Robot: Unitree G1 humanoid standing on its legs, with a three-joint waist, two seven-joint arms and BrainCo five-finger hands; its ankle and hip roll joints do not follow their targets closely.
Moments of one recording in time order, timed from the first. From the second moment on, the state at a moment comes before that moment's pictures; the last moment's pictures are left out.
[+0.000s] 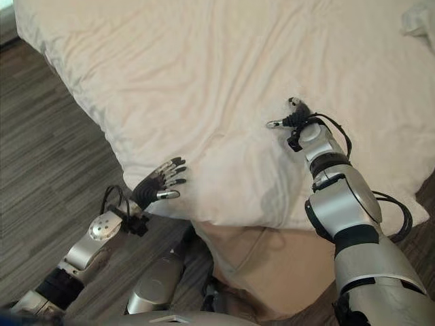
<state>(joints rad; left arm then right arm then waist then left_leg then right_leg) -0.17 0.52 -0.44 0.05 -0.55 -0.15 -0.14 -1.15 -0.51 0.58 1.40 0.02 -0.04 -0.05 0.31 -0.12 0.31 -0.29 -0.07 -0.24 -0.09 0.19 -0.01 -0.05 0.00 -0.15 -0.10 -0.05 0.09</state>
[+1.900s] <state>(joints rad) -0.02 0.44 -0.16 0.12 -0.45 -0.17 0.00 0.00 -0.34 -0.11 -0.07 0.29 -0.15 -0.15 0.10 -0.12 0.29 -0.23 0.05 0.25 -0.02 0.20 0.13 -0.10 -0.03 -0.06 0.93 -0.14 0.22</state>
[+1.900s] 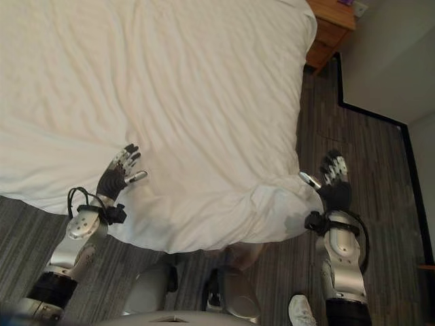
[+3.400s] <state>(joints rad) 0.04 0.44 -0.34 0.11 -0.51 -0.10 -0.13 -0.19 -0.33 0.17 0.13 0.91 -0.17 0.01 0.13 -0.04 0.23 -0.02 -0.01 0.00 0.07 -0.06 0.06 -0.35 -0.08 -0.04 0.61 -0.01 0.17</state>
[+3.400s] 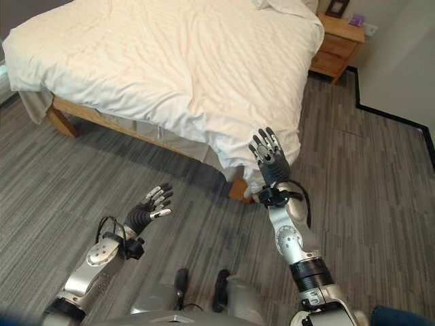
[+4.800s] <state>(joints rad) 0.07 0.52 -0.44 0.09 -0.59 -0.09 -0.18 -0.93 -0.62 0.01 0.95 1.15 -0.22 -0.10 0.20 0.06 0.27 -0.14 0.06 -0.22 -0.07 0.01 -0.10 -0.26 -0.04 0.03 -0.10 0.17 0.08</state>
